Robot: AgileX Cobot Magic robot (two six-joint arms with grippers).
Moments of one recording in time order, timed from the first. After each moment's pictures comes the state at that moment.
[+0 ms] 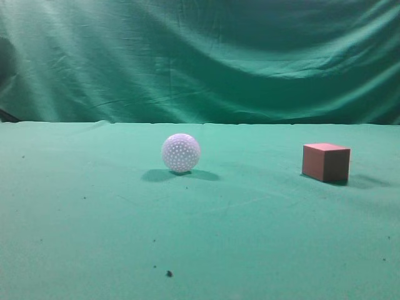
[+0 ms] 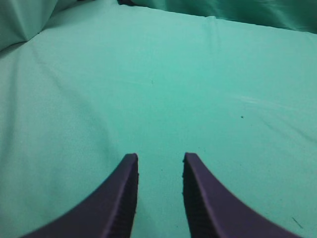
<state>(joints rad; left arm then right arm) 0.05 -0.02 0.02 0.15 0.37 -0.28 0.02 0.61 -0.40 0.33 0.44 -0.21</state>
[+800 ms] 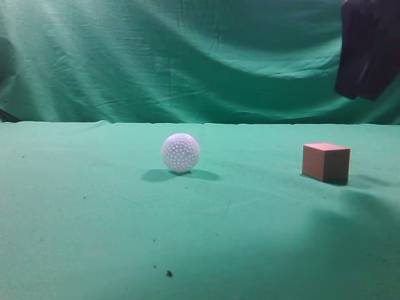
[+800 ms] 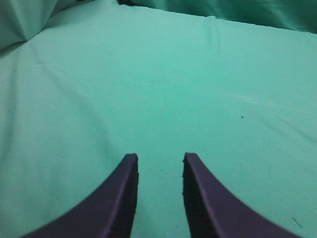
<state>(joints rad) 0.05 -0.02 0.02 0.15 0.37 -0.28 0.42 1.53 -0.91 0.19 0.71 -0.25</state>
